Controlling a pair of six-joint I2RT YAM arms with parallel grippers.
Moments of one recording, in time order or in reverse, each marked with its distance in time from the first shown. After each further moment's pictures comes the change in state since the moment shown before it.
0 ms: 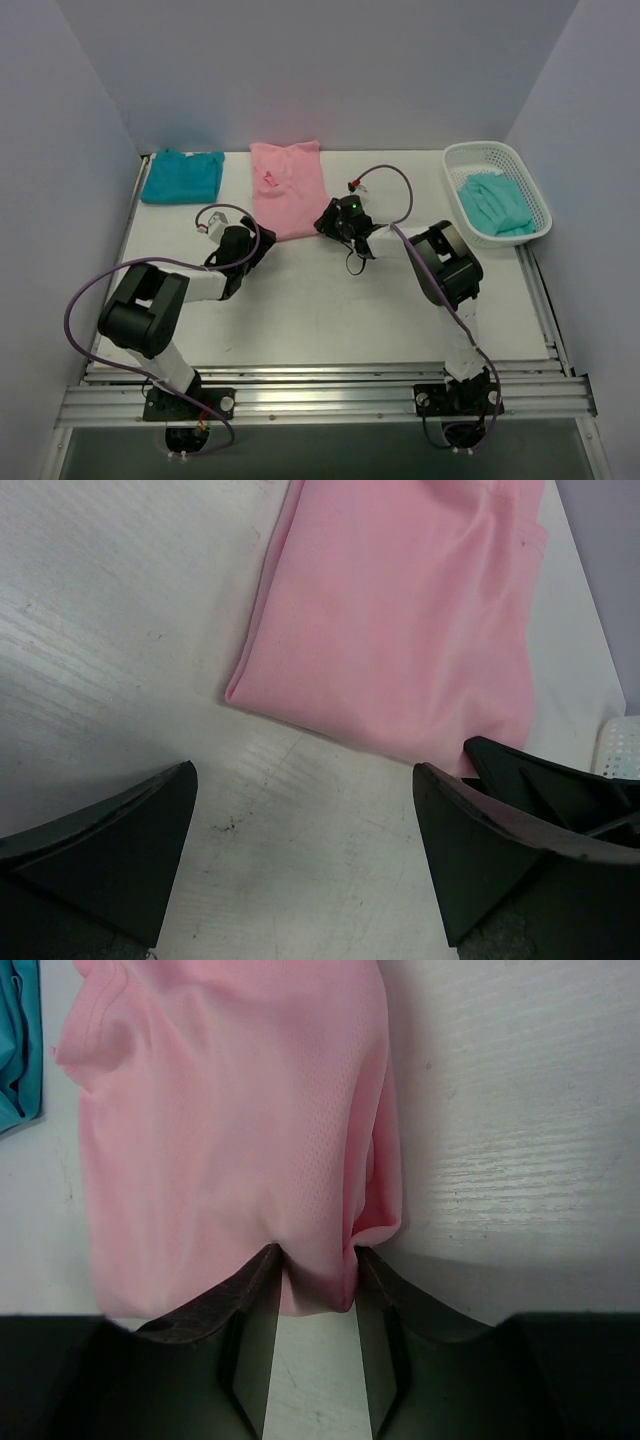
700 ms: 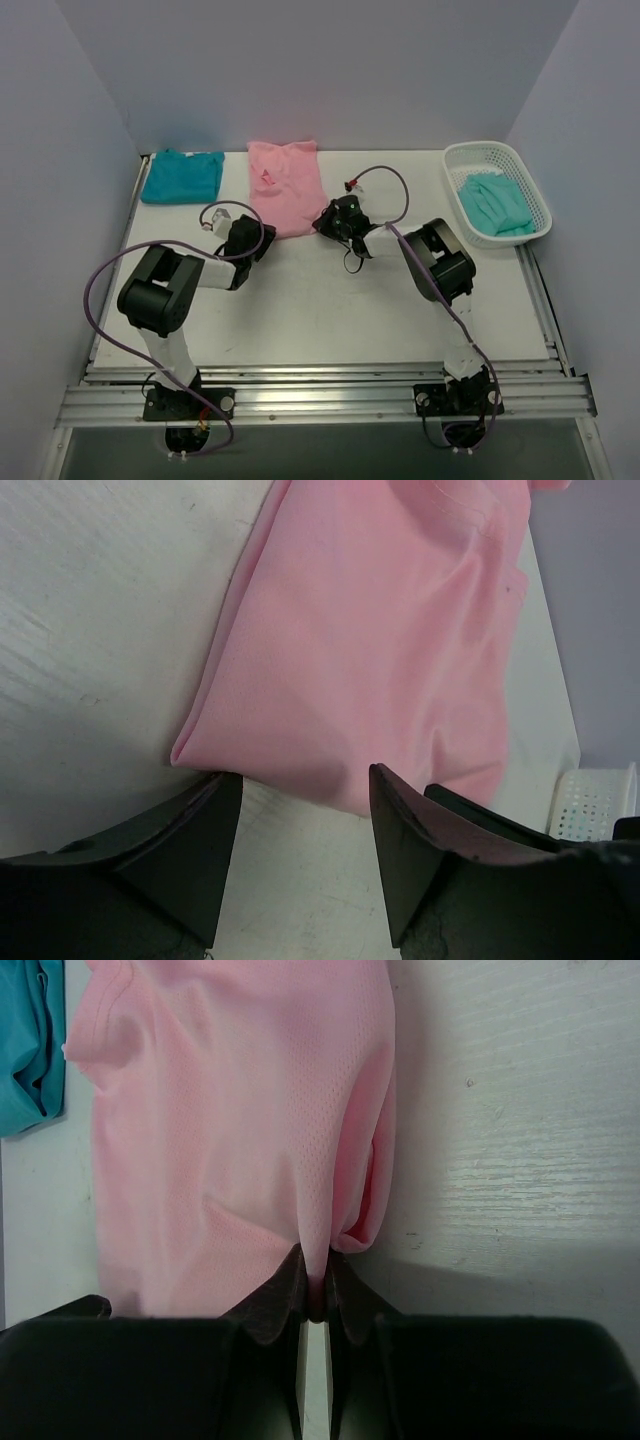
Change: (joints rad) left arm 0.000 0.153 0.096 0.074 -0.032 -0.111; right arm -0.005 0.071 0.046 0.064 -0.050 0.015
